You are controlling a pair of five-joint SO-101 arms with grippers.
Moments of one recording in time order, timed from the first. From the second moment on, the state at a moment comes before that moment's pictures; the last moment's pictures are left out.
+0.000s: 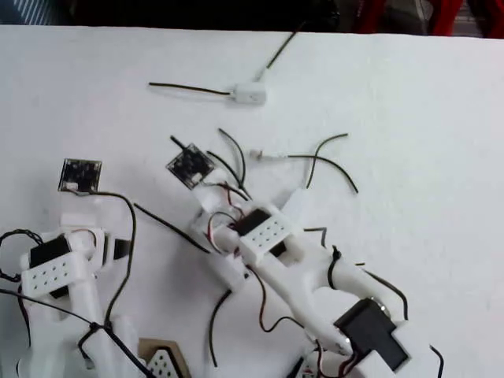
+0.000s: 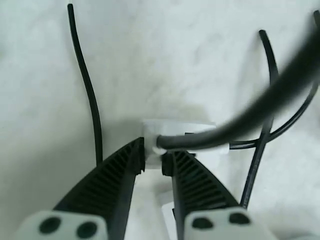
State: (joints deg) left arm -30.6 -43.2 70.0 51.4 -26.5; right arm -41.4 -4.7 44.5 28.8 9.8
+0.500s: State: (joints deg) left arm -30.6 -43.2 70.0 51.4 -26.5; right arm -45.8 -27.6 29.8 45.3 9.9
